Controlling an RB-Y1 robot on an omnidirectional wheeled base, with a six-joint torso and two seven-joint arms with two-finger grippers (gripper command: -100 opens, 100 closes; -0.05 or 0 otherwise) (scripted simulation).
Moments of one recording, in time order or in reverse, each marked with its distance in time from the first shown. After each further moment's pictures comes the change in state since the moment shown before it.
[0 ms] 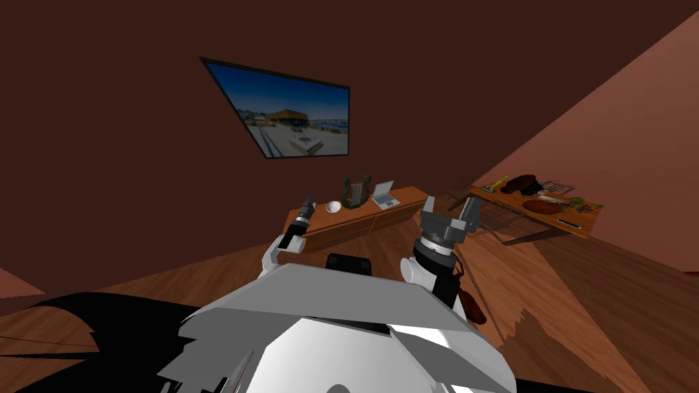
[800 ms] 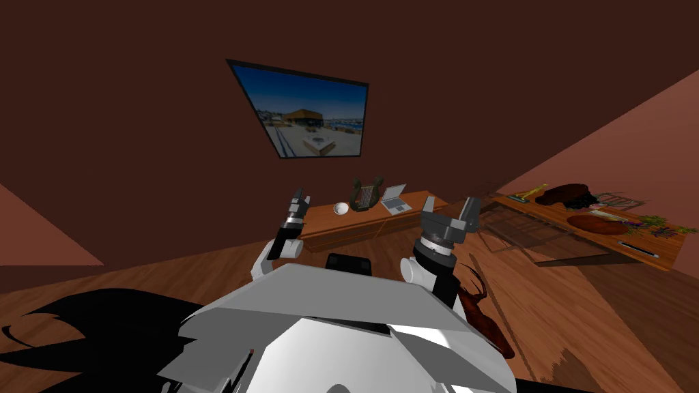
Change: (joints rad) left arm 0.109 -0.097 0.035 -0.234 -0.035 -0.093 0.011; right arm 0.000 0.000 0.000 0.000 0.000 0.000 0.000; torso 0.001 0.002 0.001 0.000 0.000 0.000
